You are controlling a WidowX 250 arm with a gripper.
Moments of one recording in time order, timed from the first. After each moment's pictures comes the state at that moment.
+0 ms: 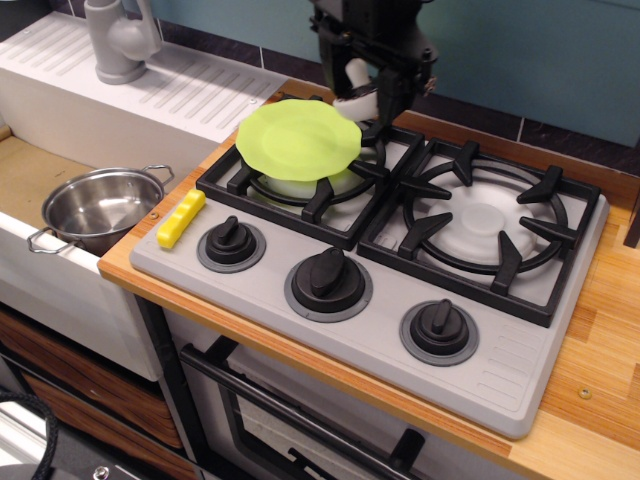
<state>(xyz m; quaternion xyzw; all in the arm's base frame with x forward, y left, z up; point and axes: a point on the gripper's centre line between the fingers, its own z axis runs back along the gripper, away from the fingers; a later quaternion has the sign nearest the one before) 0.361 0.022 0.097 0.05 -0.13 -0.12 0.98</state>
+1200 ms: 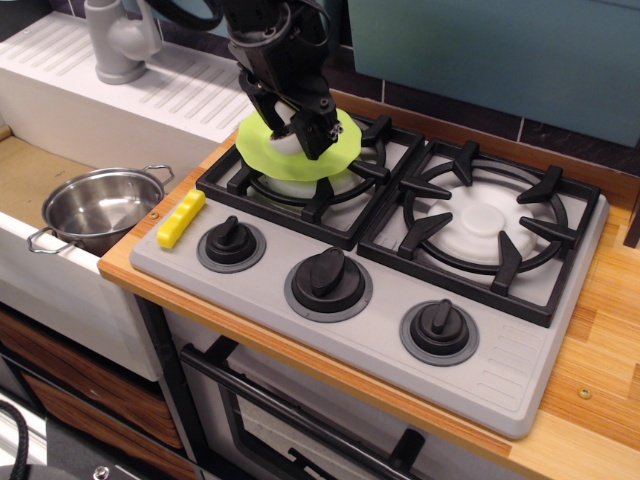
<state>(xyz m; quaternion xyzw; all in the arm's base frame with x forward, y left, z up) 0.340 0.065 0.066 0.03 -0.20 -0.15 0.97</state>
